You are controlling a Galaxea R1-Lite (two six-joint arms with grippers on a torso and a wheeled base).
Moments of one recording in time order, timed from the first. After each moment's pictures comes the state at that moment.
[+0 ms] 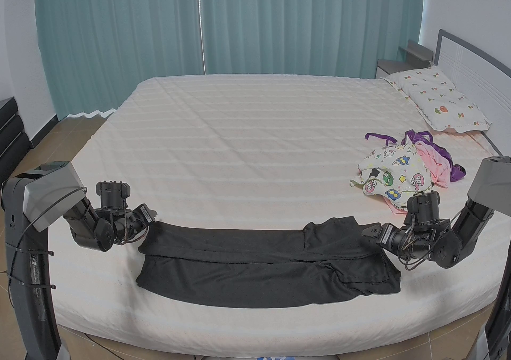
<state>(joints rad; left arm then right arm) 0.00 2.40 -1.01 -0.76 -0.06 -0.61 0.18 2.14 -0.61 -0.80 0.02 0.66</state>
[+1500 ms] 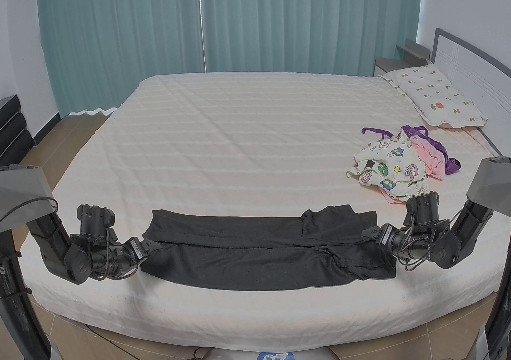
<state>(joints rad) -0.06 2.12 -0.53 -0.79 -0.16 -0.66 0.18 2.15 -0.62 -0.80 0.01 0.66</state>
